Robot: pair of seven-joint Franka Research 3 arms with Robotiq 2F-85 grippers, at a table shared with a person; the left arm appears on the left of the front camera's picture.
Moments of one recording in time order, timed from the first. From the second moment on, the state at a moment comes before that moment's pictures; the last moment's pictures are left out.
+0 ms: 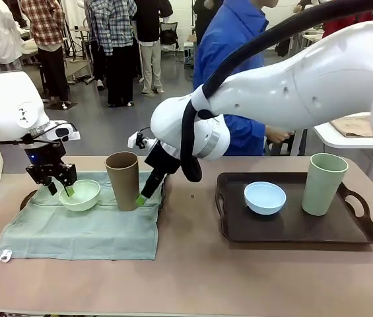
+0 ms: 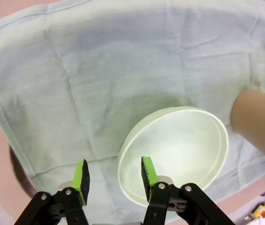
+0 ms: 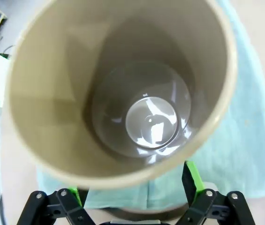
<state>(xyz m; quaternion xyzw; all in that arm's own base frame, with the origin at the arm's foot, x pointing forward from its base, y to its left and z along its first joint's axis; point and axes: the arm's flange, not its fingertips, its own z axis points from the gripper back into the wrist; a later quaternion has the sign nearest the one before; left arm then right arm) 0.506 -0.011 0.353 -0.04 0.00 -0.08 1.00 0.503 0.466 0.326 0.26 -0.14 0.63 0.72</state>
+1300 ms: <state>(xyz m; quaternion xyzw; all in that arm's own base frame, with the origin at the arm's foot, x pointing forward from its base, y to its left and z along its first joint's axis) 0.390 -0.066 0.585 -0.02 -0.11 -0.12 0.99 0.337 0.379 0.571 -0.05 -0.03 0.29 0.95</state>
